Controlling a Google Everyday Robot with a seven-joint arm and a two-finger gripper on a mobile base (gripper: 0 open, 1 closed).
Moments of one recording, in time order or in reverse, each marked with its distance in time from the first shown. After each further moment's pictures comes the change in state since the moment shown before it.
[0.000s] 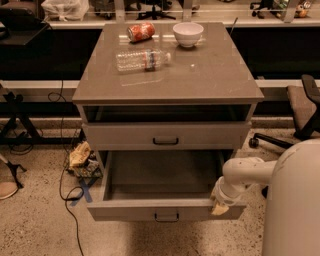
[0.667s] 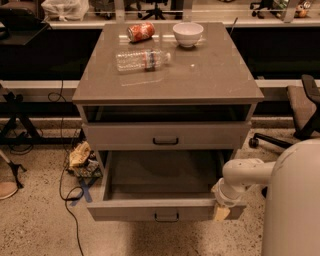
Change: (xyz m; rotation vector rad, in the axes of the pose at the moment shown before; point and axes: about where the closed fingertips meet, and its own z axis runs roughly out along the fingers) arm 0.000 0.003 0.003 -0.007 0.000 -0.001
